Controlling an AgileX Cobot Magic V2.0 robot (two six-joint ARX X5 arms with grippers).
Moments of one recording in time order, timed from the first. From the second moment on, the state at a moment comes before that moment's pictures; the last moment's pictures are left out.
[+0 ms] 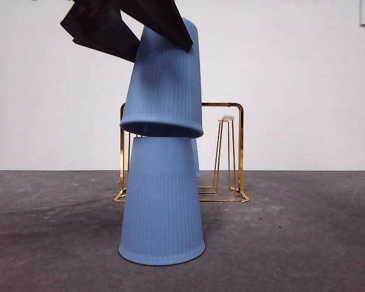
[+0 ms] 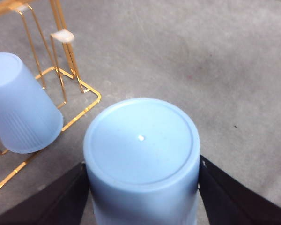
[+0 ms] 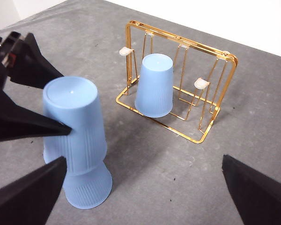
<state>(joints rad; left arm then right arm) -0.80 1.19 0.92 -0.26 0.10 0.03 0.92 0.70 0.91 -0.64 0.27 0.17</state>
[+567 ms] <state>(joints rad) -0.80 1.20 0.84 -0.19 0.10 0.03 0.92 0.70 0.91 -0.64 0.27 0.17</state>
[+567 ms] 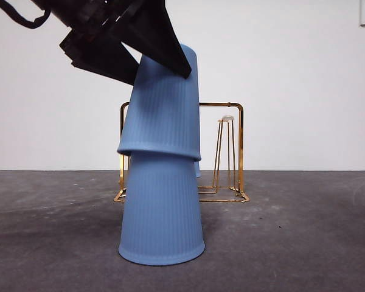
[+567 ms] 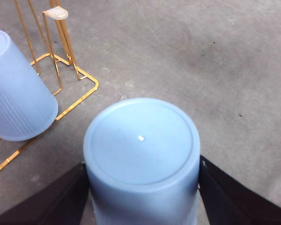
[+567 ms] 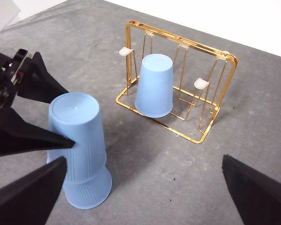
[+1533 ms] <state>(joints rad) -0.81 0.99 0.80 -0.17 0.05 -0.09 0.91 0.78 0.91 -0.49 0.26 0.17</state>
